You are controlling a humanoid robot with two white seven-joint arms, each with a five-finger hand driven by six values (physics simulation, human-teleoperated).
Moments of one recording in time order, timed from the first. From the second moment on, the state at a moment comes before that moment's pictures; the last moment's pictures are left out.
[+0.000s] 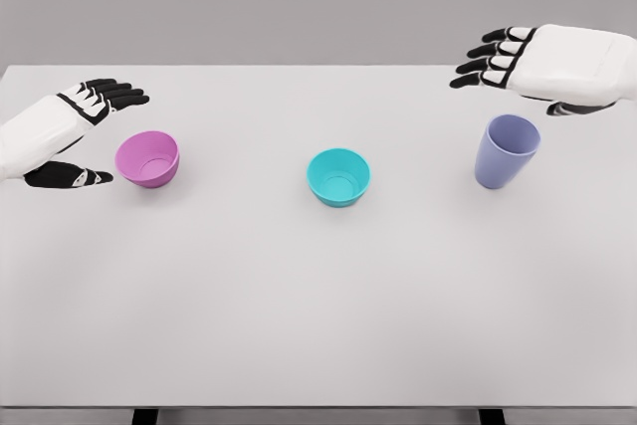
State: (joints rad) left arm -0.20 0.92 -0.25 -1.58 -0.30 -0.61 -0.09; right arm -0.76 -1.00 0.51 -1.70 0.40 -0.61 0.61
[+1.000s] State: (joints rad) left arm -0.89 1.01 -0.82 -1.76 -0.21 -0.17 -0.61; right arm -0.75 -0.97 0.45 -1.66 0.35 -0.61 0.61
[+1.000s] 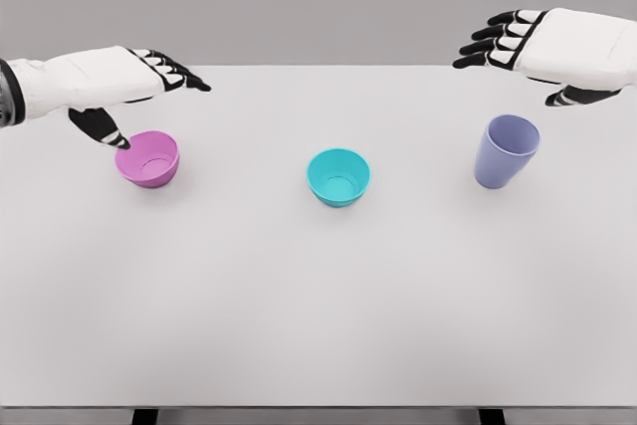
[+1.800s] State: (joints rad) left arm -0.96 1.05 -1.05 -1.73 -0.04 0.08 -0.61; right arm -0.74 -0.97 0.45 -1.66 0.35 -0.61 0.61
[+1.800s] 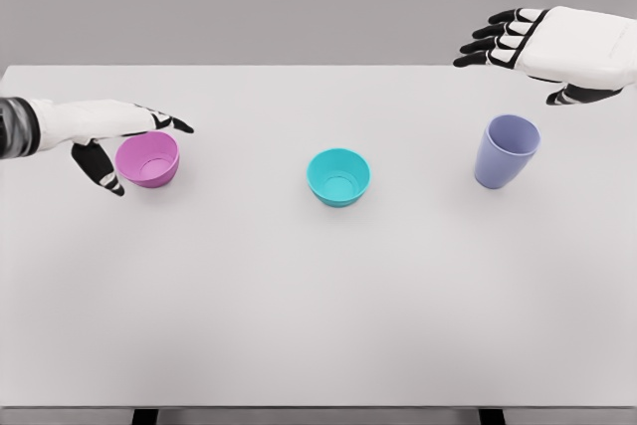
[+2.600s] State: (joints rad) left arm -0.96 0.97 -1.08 -1.61 -0.20 -0.04 -0.61; right arm -0.75 -0.96 0.45 -1.66 0.35 -0.61 0.61
